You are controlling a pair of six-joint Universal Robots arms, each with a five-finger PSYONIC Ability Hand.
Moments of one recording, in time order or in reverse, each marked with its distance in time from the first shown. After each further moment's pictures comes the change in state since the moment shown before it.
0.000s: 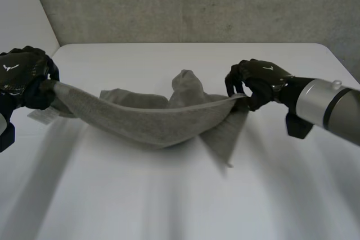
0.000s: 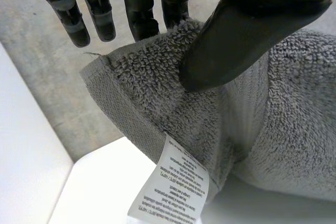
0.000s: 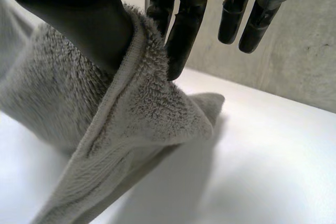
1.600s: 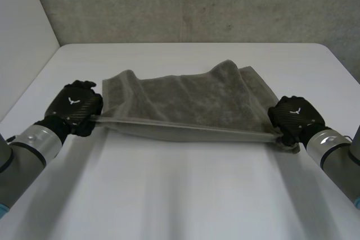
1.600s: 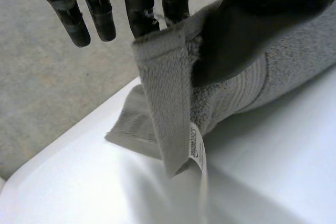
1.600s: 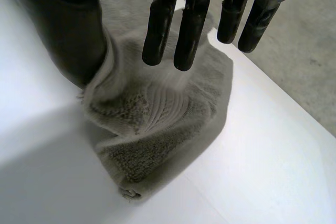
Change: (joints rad) left arm -0.093 -0.360 -0.068 0.317 0.091 0.255; right arm -0.119 0.036 0.461 -0.505 0.299 -0.440; left_hand 0.001 0.000 0.000 0.000 0.006; right_hand -0.550 -0.541 0.000 0.000 -0.567
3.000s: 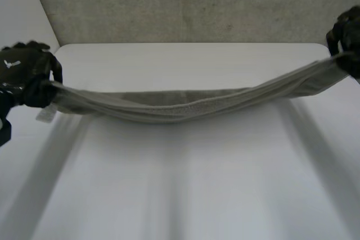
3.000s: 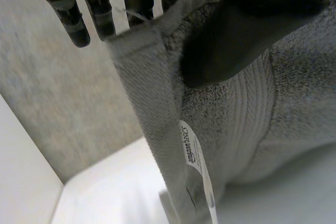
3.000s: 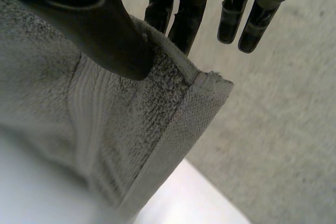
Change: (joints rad) left arm 0.140 0.415 0.063 -0.334 0.031 -0.211; right arm -0.317 -0.465 -0.215 0.347 -0.409 0.148; left_hand 0.000 0.000 0.000 0.000 0.004; right_hand 0.551 0.535 0.000 0.000 0.573
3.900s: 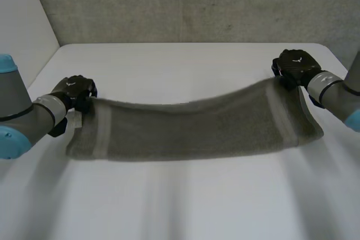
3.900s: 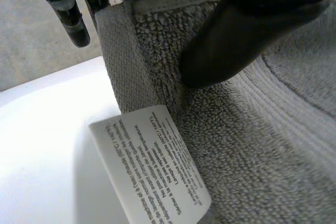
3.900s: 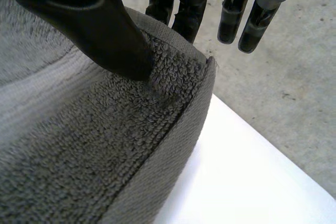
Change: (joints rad) left arm -0.134 -0.878 0.566 0.014 -0.151 -0.017; right arm 0.257 0.988 -0.710 -0.082 0.255 -0.072; left_hand 0.000 0.000 0.000 0.000 0.002; right_hand 0.001 0.000 0.000 0.000 0.001
